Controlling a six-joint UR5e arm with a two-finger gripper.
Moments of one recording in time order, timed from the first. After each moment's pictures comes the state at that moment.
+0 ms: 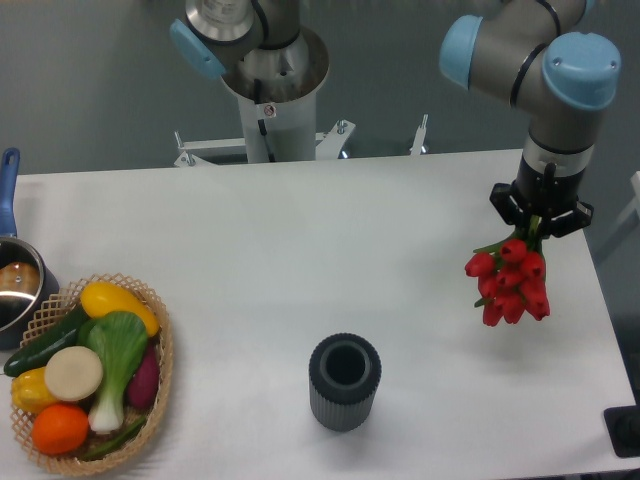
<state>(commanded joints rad) 2.83 -1.92 -1.53 -1.09 1.56 1.26</state>
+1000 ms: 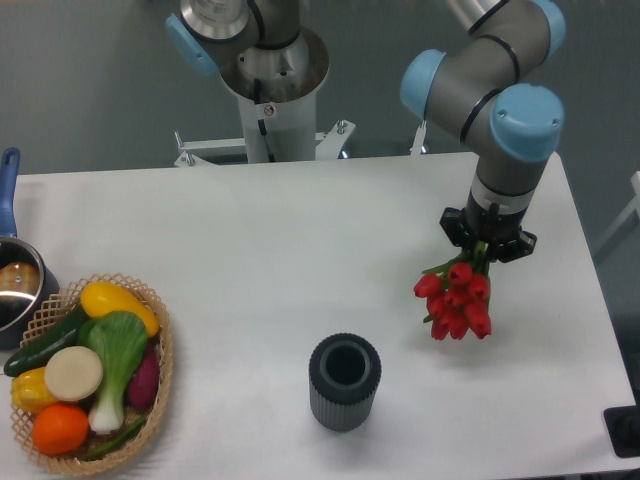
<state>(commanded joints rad) 2.73 -1.93 -1.63 -1.07 1.55 1.13</state>
